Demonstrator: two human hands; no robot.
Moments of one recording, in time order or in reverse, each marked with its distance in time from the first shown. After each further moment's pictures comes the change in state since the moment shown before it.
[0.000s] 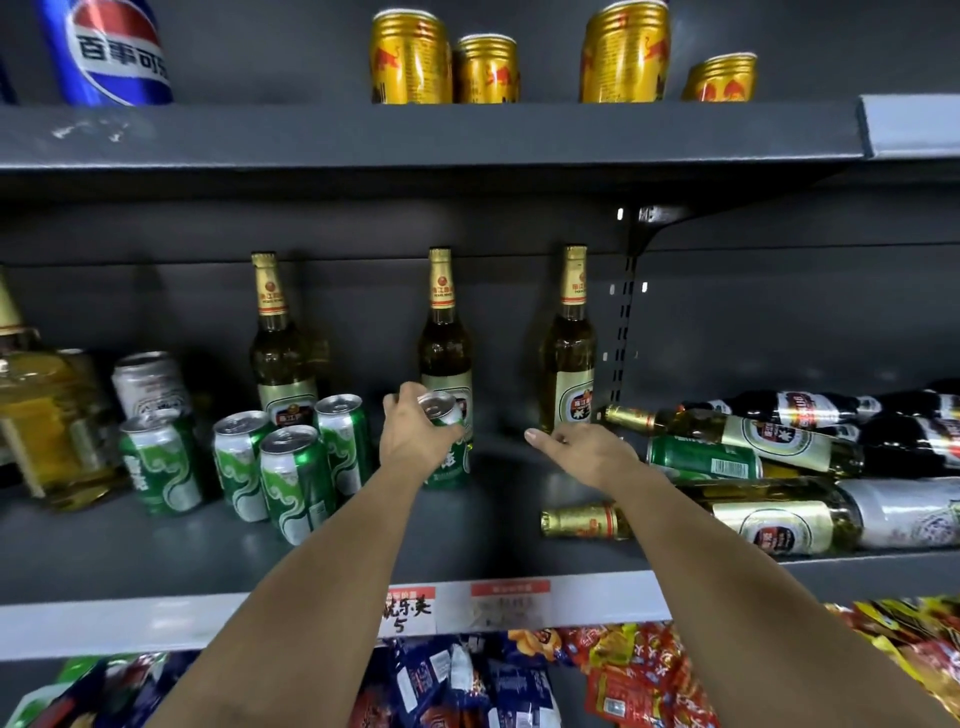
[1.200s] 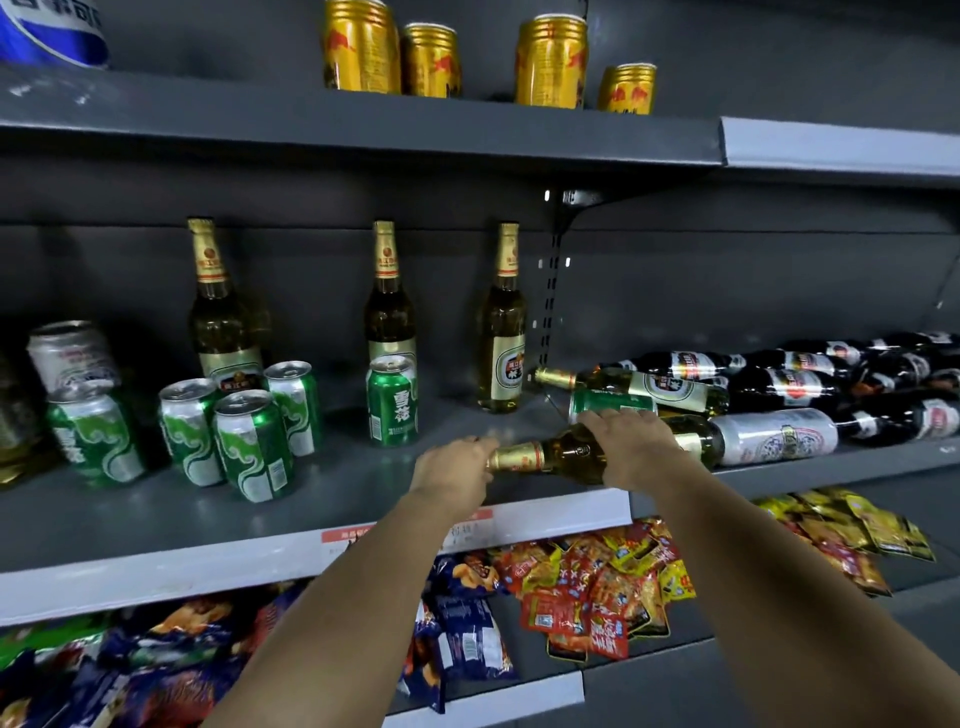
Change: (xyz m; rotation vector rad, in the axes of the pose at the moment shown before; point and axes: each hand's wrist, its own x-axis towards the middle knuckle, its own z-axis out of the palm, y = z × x) left_hand -0.110 0.018 0.032 0.619 -0.440 0.567; right_hand -0.102 0.062 -0.033 -0.678 0.012 0.024
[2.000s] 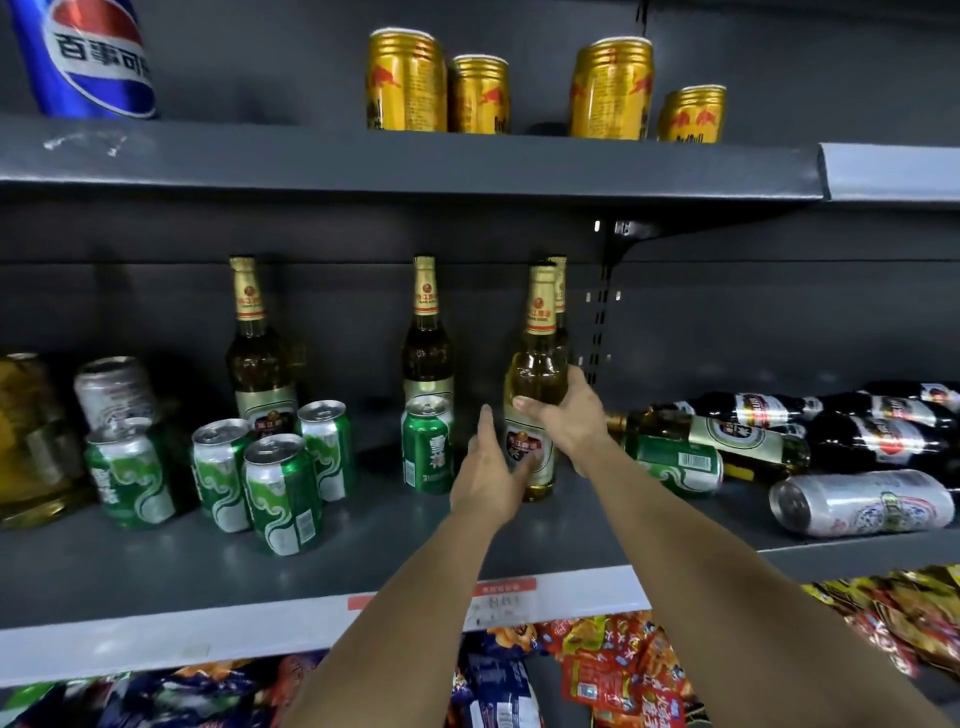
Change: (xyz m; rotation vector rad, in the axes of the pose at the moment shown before) left_hand 0.053 -0.012 -0.003 -0.683 0.146 -0.309; right_hand 0.102 -0.081 -0.044 1.398 0.344 0.185
